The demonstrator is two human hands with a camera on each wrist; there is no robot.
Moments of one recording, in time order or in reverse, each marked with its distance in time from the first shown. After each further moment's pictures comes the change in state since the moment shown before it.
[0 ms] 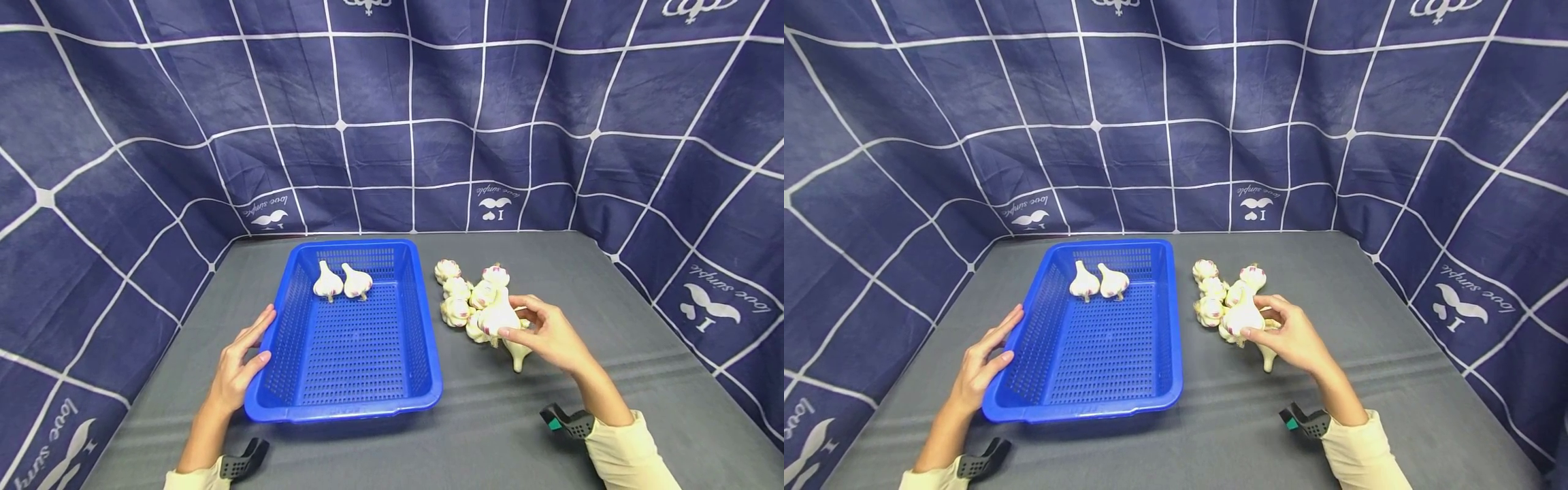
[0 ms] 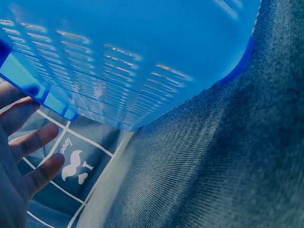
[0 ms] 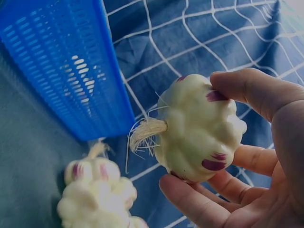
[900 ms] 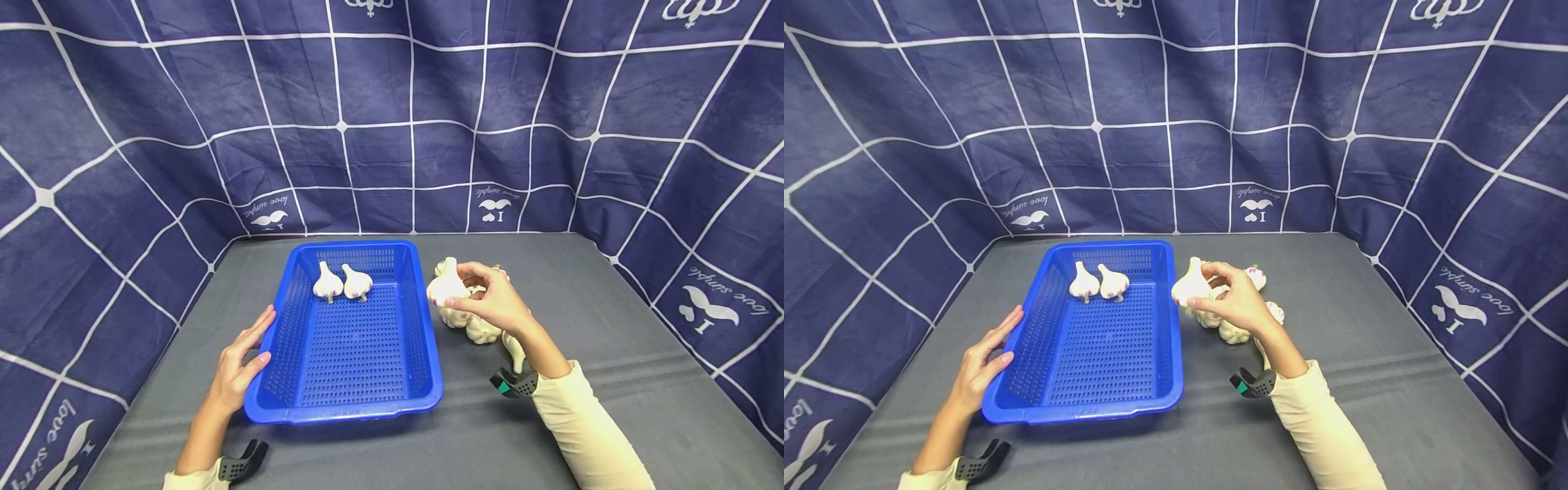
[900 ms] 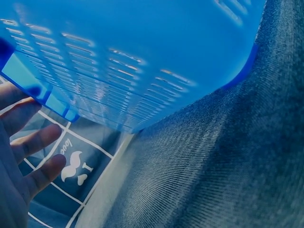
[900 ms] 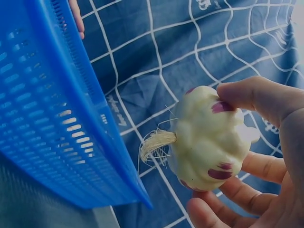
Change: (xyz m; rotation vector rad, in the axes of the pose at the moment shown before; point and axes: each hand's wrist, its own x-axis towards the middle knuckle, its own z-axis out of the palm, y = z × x) left_hand -0.004 -0.008 -0.001 -0.017 -0.032 -0.050; right_hand 0.073 -0.036 0.046 0.069 -0.042 0.001
